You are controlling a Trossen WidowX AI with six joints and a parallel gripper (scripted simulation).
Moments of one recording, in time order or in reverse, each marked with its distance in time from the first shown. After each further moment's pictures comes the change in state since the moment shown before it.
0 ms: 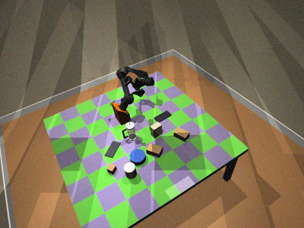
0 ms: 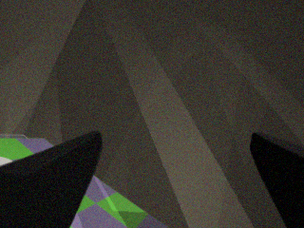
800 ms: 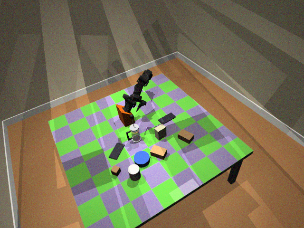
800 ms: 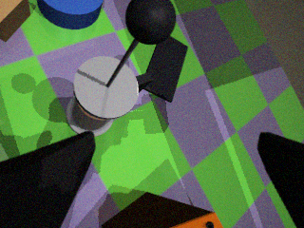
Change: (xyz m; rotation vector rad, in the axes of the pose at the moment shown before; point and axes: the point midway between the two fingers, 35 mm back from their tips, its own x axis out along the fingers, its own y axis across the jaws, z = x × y) arm 0.045 0.067 -0.094 -0.240 0.926 0.614
